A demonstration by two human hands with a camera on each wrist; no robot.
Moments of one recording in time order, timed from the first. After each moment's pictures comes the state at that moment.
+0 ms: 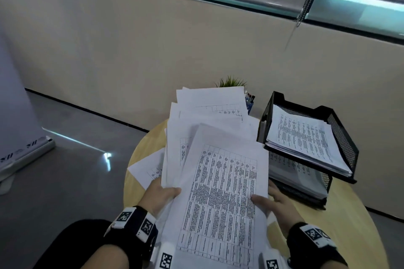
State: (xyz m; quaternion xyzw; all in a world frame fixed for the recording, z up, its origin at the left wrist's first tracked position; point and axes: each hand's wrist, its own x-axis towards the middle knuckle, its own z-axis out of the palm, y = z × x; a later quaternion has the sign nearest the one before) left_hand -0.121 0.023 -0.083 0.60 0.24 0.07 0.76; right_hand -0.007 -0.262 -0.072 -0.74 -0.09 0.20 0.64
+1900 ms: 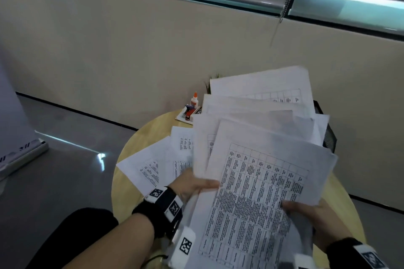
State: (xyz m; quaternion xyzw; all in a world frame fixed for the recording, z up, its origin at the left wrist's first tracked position) left_hand -0.087 -0.057 -0.048 0.62 0.09 -0.07 0.78; right_hand -0.047 -0.343 -0.013 -0.69 -0.01 0.15 0.71
